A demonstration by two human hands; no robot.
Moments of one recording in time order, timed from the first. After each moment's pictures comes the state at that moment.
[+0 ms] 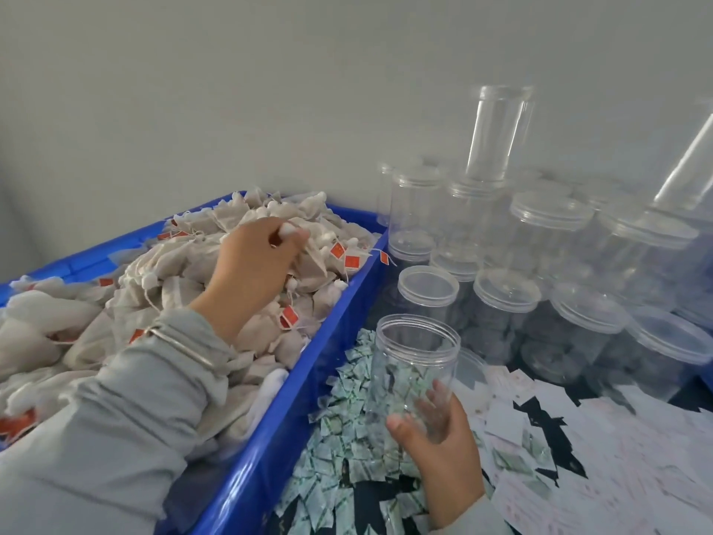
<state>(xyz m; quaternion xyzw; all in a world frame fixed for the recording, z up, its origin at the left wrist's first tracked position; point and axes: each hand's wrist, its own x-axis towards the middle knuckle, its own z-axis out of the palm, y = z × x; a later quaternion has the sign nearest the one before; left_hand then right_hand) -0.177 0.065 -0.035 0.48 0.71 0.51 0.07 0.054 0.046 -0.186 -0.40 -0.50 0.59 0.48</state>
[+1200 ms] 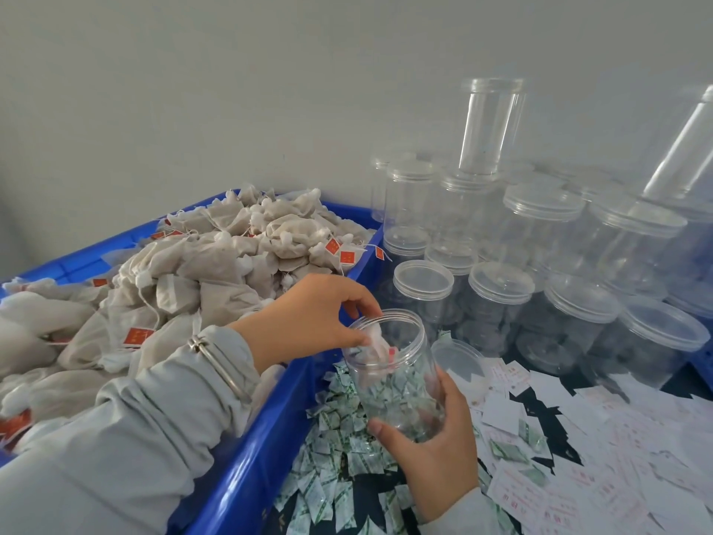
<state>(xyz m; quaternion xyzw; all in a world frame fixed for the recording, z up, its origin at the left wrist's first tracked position) -0.134 0.057 -0.055 0.75 0.59 0.26 0.12 0.048 0.043 -0.191 -0.43 -0.60 0.45 0.51</state>
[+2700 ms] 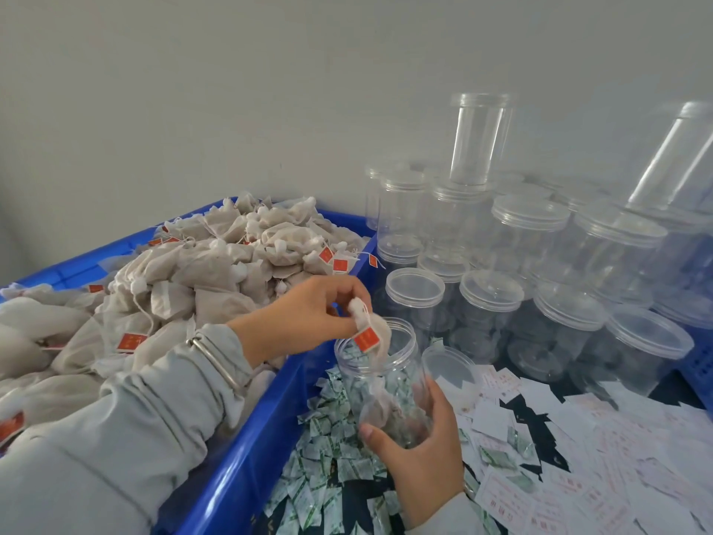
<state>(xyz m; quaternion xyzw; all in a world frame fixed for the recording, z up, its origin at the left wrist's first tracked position) -0.133 0.064 -0.055 0.69 0.54 0.37 0.31 0.051 0.043 -0.195 -0.41 -0.59 0.48 0.51</state>
